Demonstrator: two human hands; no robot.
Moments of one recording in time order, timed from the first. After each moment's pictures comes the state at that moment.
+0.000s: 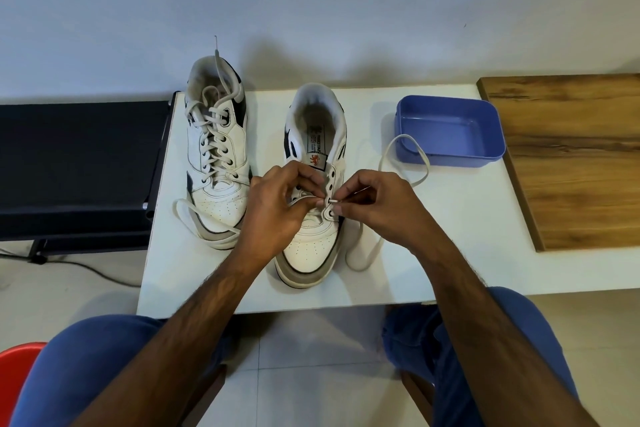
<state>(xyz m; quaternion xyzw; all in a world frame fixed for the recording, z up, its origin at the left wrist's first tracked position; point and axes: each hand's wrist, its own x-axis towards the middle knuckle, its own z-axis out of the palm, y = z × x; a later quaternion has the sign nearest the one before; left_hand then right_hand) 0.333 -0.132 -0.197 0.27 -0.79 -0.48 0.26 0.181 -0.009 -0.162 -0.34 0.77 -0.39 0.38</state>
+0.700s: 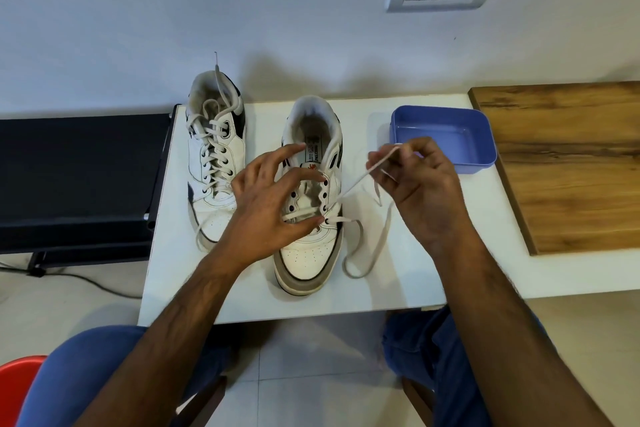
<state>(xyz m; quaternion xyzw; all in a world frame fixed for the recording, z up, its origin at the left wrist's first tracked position) 0.343 -0.149 -0.183 0.23 -0.92 -0.25 0.17 0.158 0.000 -0.143 -0.13 0.43 -0.79 0.42</state>
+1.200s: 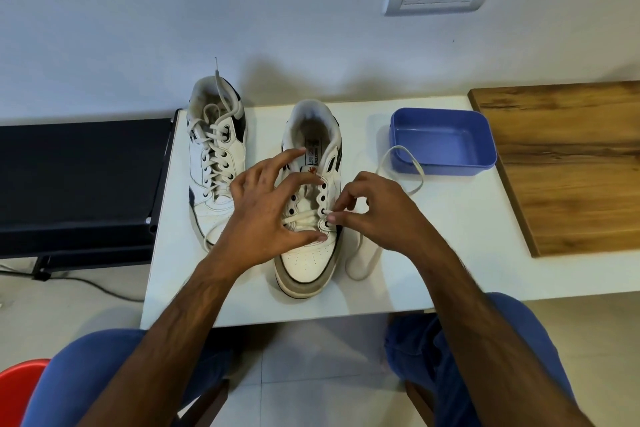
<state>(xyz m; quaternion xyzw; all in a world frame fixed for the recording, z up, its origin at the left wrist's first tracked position) 0.346 -0.152 -0.180 0.22 -0.94 -0.22 0.15 0.177 -0.013 -0.161 -0.45 0.79 -0.30 0.28</state>
